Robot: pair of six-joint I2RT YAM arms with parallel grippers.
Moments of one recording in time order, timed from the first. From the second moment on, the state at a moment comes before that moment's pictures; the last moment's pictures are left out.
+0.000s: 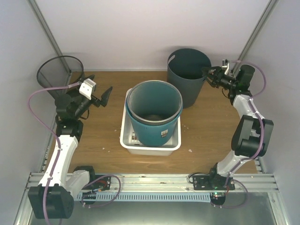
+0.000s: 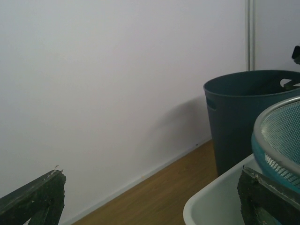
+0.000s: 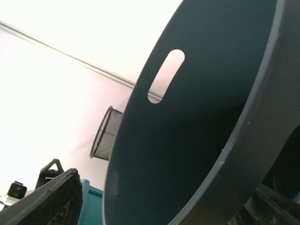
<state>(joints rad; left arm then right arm) 0.05 0.97 0.77 0.30 0.59 0.15 -0.24 1.69 1.26 0.19 -1.18 0.81</state>
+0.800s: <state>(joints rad) 0.05 0.90 0.76 0.21 0.60 0.20 -0.14 1.85 1.40 0.53 -1.11 1.37</state>
